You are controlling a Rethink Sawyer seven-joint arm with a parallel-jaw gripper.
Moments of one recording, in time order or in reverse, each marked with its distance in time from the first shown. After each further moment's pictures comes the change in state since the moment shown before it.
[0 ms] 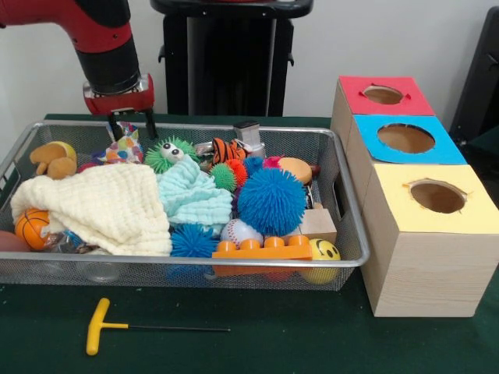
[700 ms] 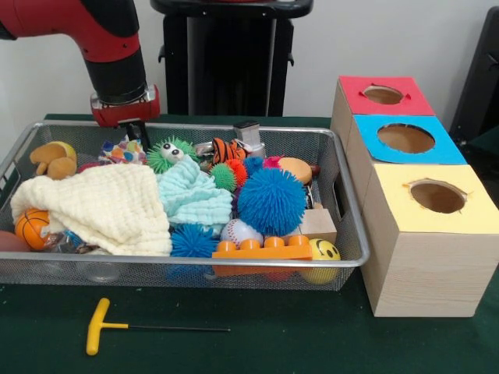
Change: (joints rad) arm 0.009 0.029 -0.003 -0.001 -0.059 -0.085 0.000
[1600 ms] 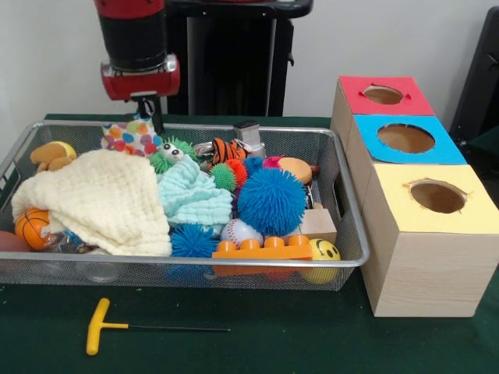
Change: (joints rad) arm 0.182 -0.233 -0.002 0.004 0.201 0.085 0.000
